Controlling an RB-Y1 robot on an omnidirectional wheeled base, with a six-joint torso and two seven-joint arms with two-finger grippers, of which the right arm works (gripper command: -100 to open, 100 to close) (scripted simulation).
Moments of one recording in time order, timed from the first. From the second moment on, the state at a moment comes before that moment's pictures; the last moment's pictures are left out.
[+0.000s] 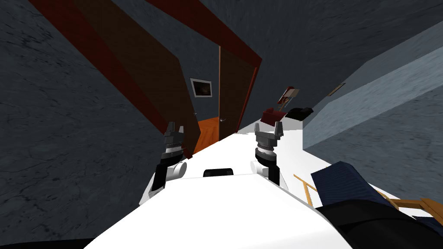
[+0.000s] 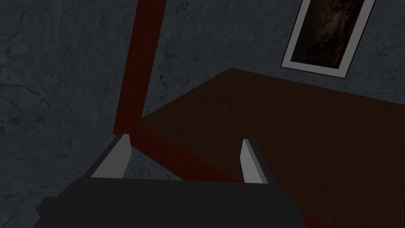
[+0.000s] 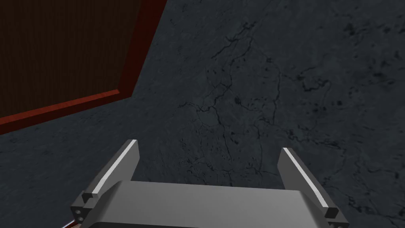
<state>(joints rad) 0.52 -0.03 -0.01 -2.35 0.00 -0.64 -0.11</state>
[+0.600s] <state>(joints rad) 0.47 -0.05 -0.01 -2.21 0.02 -0.66 -0.13</state>
